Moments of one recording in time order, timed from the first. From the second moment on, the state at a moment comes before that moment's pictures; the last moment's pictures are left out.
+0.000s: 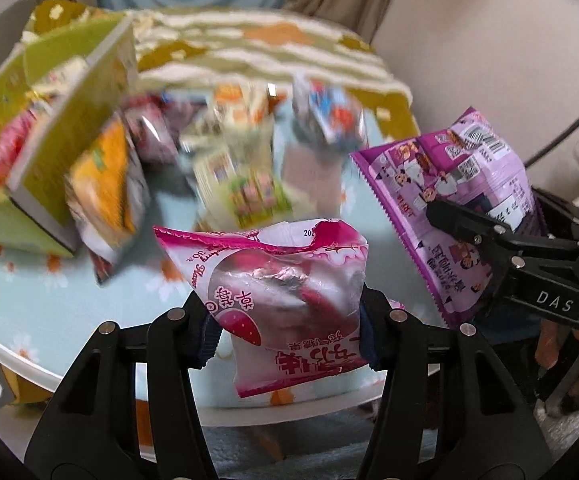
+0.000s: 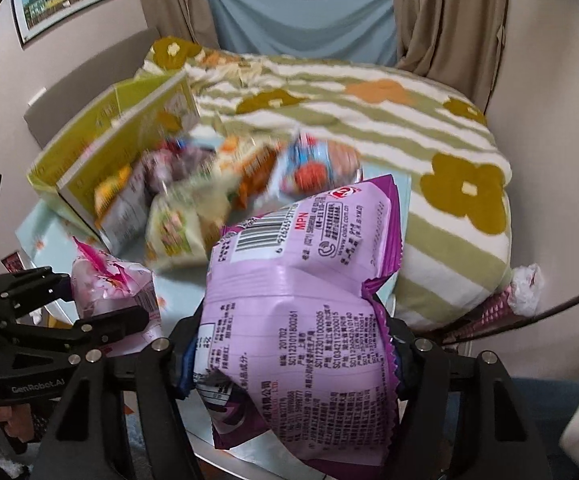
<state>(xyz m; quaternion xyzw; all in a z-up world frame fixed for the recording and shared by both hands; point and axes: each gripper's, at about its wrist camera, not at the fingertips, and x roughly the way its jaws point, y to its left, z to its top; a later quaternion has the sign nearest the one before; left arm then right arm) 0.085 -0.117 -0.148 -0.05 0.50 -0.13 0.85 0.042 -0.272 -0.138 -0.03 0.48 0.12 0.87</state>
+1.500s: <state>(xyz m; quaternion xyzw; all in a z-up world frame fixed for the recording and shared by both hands) 0.214 0.200 -0.141 -0.01 0.49 -0.01 0.87 0.205 0.037 -0.126 0.01 0.48 0.21 0.85</state>
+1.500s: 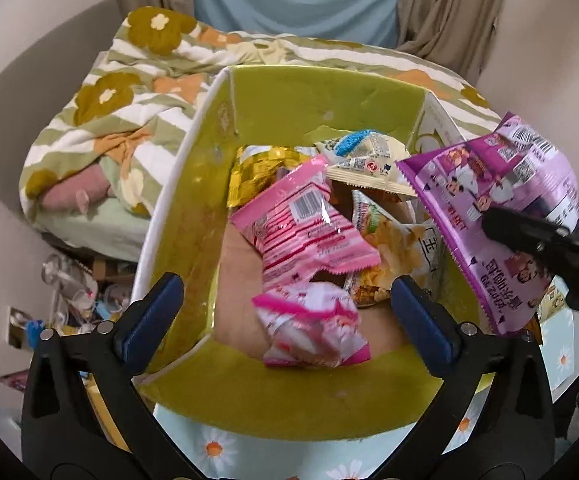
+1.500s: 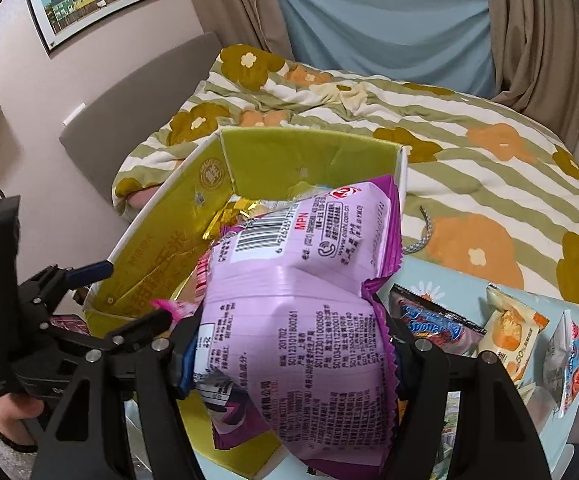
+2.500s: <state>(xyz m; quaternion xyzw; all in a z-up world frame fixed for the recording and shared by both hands) 0.175 0.210 -0.132 -0.02 0.48 0.04 0.87 0.188 0.049 -0.130 0.02 0.42 0.26 0.87</state>
